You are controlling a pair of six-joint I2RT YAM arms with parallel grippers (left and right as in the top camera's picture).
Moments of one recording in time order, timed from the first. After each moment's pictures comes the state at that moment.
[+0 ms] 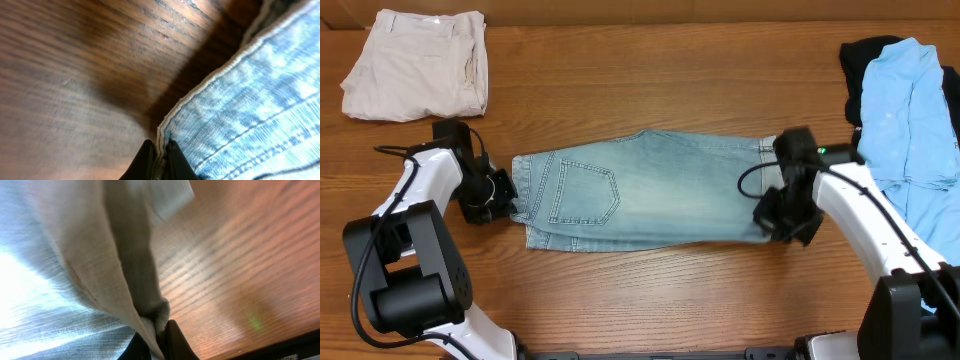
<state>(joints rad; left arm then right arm) 0.26 1.86 1.16 -0.91 0.20 -0.23 0.13 1.58 1.10 -1.20 -0.08 0.74</state>
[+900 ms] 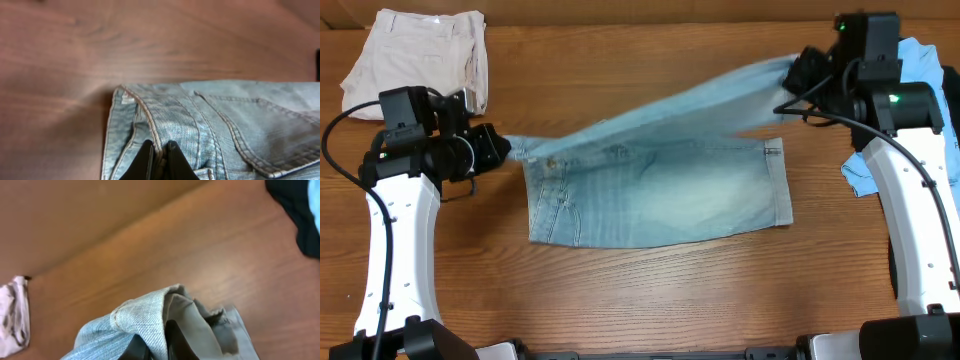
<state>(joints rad) 0.25 1.48 1.24 -0.79 0.46 -0.15 0.05 1.58 1.63 -0.81 -0.06 0.52</state>
